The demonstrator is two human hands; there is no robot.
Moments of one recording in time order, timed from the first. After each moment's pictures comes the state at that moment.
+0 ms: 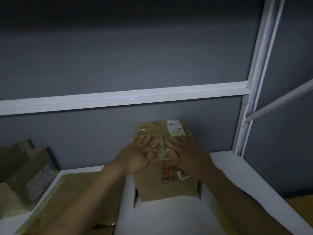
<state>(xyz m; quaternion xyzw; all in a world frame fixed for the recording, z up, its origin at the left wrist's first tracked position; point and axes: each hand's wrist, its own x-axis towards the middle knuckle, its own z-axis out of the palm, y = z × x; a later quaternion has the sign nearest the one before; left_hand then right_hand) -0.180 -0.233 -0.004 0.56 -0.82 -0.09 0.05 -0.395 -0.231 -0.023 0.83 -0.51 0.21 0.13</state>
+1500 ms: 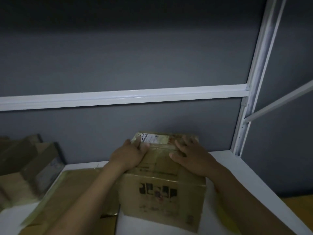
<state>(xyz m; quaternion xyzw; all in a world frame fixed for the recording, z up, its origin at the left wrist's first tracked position) -0.164 -0.204 0.006 0.69 -0.71 -0.11 0.09 -0.396 -0.195 -0.001 0.78 -0.59 0.11 -0.15</state>
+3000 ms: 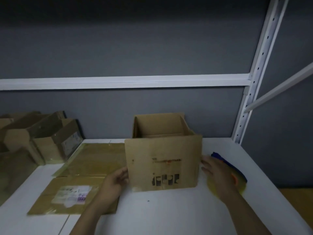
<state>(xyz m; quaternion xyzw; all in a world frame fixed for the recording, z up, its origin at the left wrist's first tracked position) -0.147 -0.043 -0.110 0.60 -0.53 -0.38 0.45 -0.452 -0.088 -0.074 0.42 -0.51 0.52 -0.54</state>
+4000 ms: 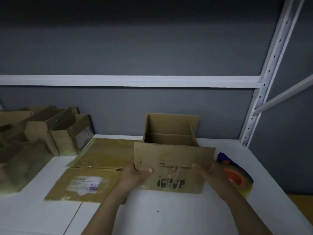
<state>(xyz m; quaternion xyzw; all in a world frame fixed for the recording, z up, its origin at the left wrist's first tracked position) -0.170 -0.037 -0.095 0.60 -0.49 -0.41 0.48 -0.437 -0.085 -0.089 0.58 -0.52 0.40 -0.48</state>
